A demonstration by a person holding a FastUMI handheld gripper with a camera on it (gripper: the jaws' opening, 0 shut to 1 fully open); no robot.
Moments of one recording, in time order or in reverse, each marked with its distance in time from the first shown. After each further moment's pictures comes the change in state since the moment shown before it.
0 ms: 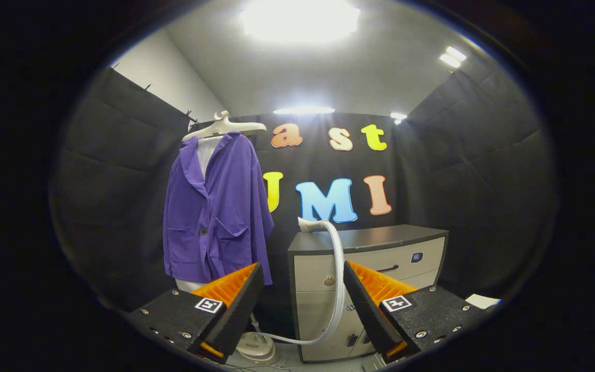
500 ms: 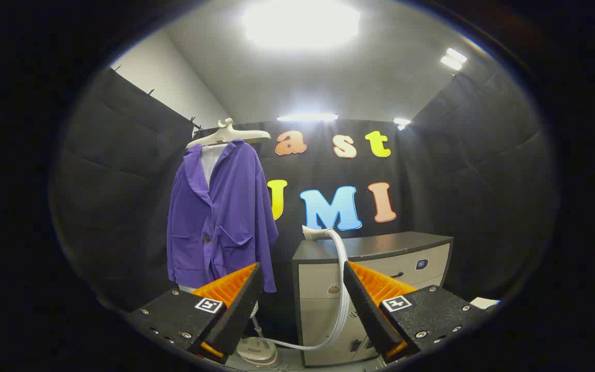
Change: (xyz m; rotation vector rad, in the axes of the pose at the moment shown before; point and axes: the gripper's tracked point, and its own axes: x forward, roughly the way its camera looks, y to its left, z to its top) arm 0.004 -0.001 0.006 0.008 -0.030 0.014
